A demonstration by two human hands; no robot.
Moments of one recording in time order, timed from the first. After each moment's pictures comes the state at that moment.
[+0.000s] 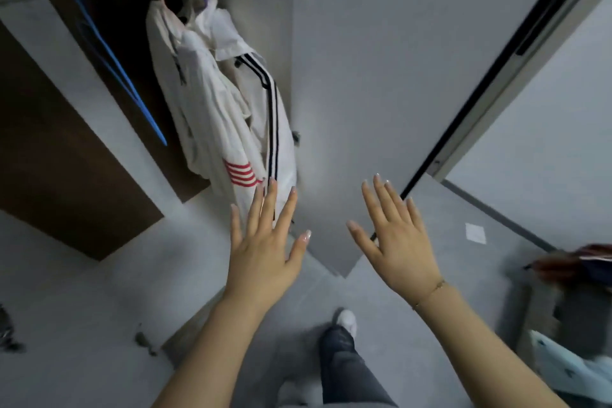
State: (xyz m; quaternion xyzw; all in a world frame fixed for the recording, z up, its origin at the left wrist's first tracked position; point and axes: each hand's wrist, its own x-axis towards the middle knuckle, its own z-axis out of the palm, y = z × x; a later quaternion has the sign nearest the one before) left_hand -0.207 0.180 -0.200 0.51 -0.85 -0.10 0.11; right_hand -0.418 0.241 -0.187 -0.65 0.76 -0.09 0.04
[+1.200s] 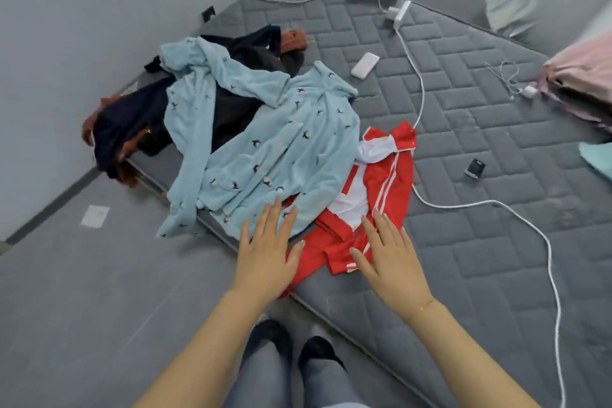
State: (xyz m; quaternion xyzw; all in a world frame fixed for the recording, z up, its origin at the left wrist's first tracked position) left_hand -0.720 0.815 -0.309 -0.27 -0.94 -0.08 -0.17; right_hand -0.611 1.014 -0.316 0.17 0.96 -0.19 0.09
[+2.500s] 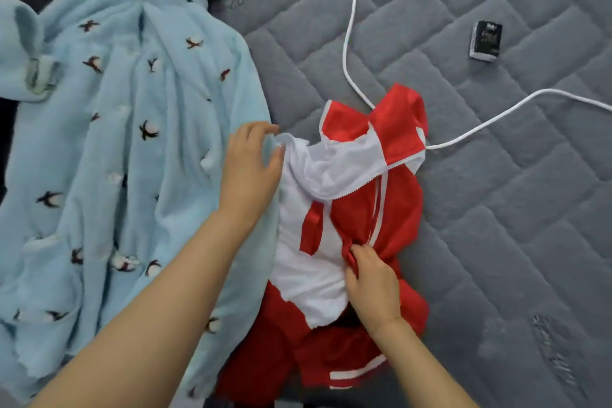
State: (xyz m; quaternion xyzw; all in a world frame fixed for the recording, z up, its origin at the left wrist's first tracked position) left_hand -0.932 1.104 -0.607 -0.36 -0.87 -0.29 -0.18; right_hand -0.688 1.099 -0.651 0.51 0.78 -0.36 0.09
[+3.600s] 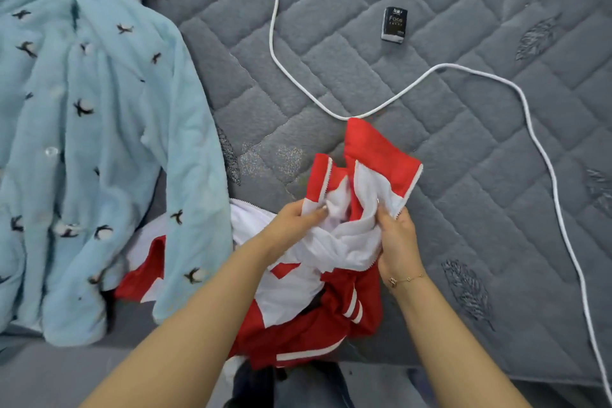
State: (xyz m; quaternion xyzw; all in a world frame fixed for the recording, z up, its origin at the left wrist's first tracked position) left_hand -0.735 1.095 -0.620 -0.15 -0.66 -0.36 -0.65; right_hand -0.577 1.171 -0.601 0.60 0.28 -0.69 -0.28
